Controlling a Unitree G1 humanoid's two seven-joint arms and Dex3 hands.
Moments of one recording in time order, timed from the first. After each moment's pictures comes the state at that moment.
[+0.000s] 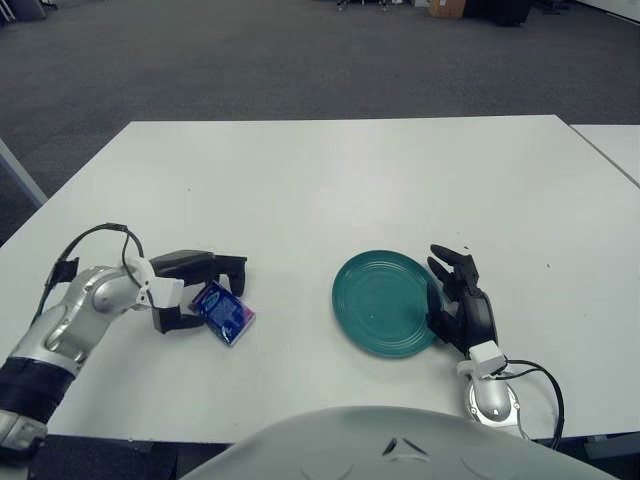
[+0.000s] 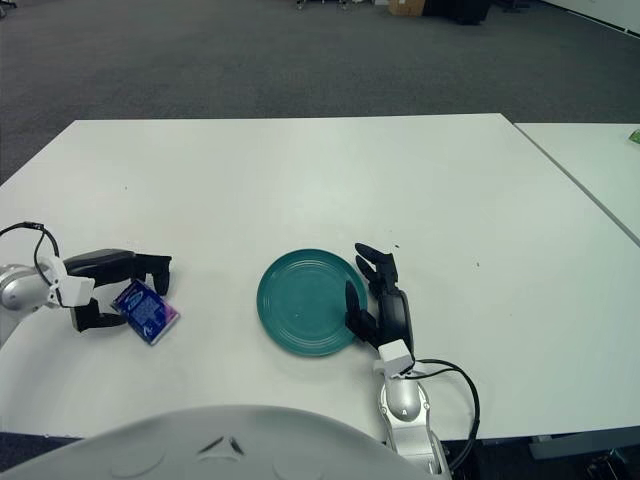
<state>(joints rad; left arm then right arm) 0.06 0.88 -0.13 0.03 0.25 -0.39 -0.68 0.46 -0.03 0.07 0.00 -0.24 -0.50 -0.18</state>
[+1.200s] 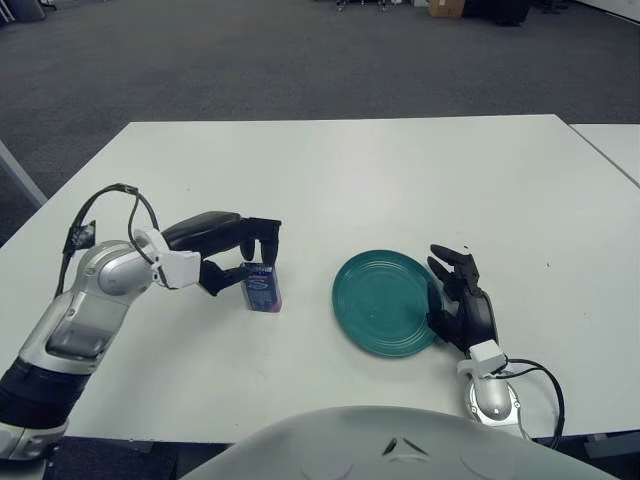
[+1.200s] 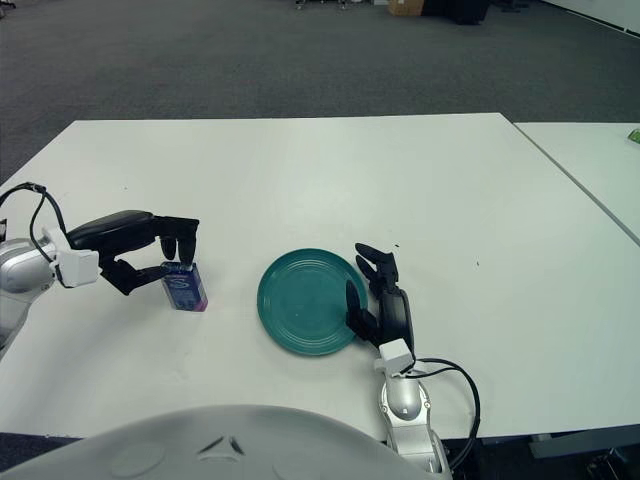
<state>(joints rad) 0.03 0.80 -0.04 -0.39 0.14 -0.14 -0.70 0.46 -0.03 0.07 0.00 -0.24 -0.50 -0.17</state>
